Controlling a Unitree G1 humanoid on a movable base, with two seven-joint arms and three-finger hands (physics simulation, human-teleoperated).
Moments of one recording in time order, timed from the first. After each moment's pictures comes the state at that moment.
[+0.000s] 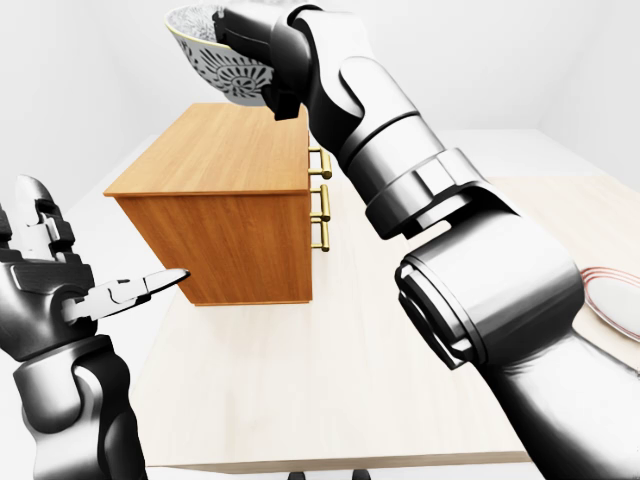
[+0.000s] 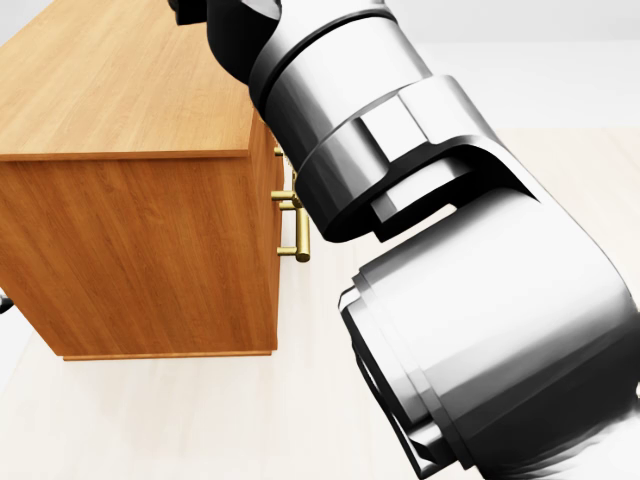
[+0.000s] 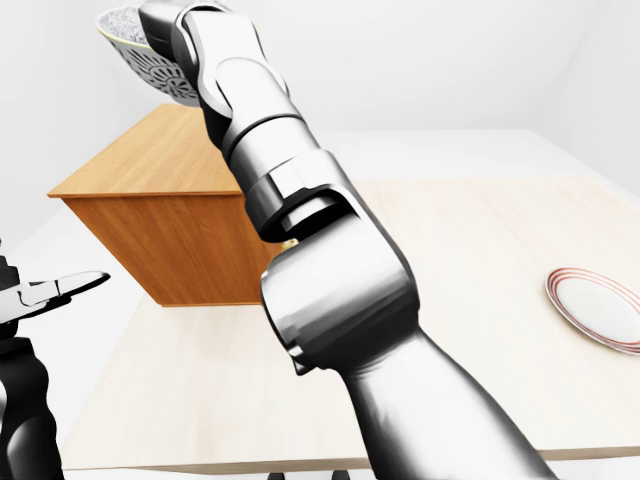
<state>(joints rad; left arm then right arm) -0.06 0.17 0.44 -0.64 -0.27 0.09 0.13 -1.87 0.06 0.01 1.25 -1.13 0.09 0.39</state>
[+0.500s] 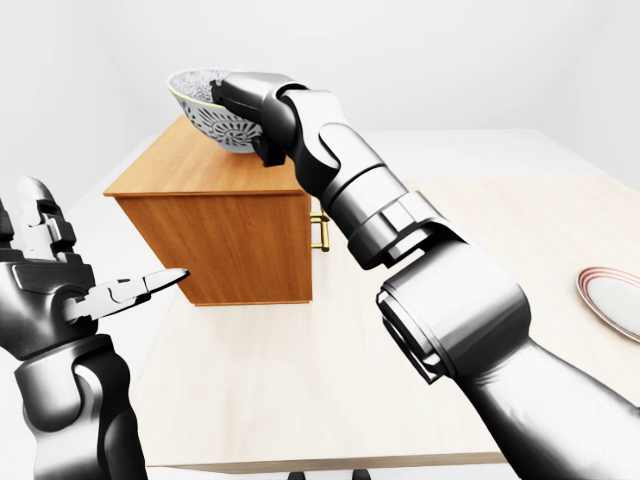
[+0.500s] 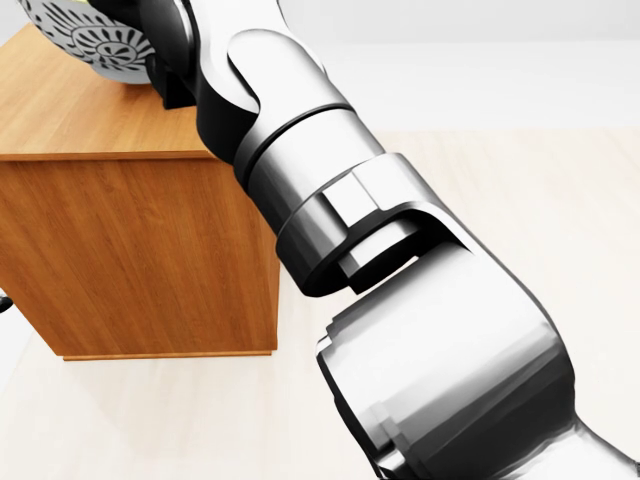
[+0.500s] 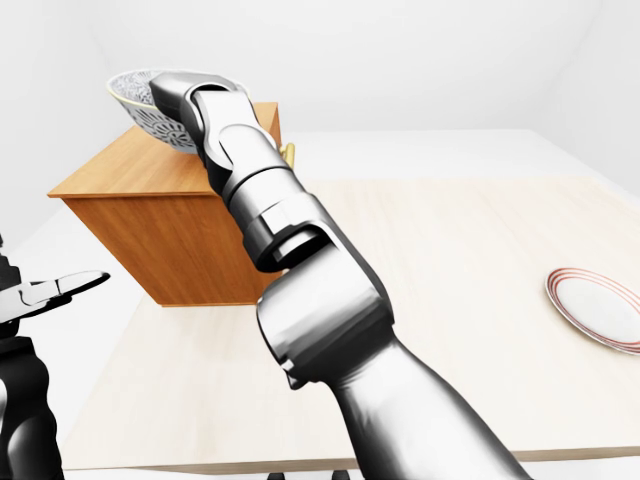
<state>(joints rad) -0.06 0.17 0.45 -0.63 -0.28 0.09 0.12 -1.75 0.14 0.05 1.26 -1.06 0.09 0.34</state>
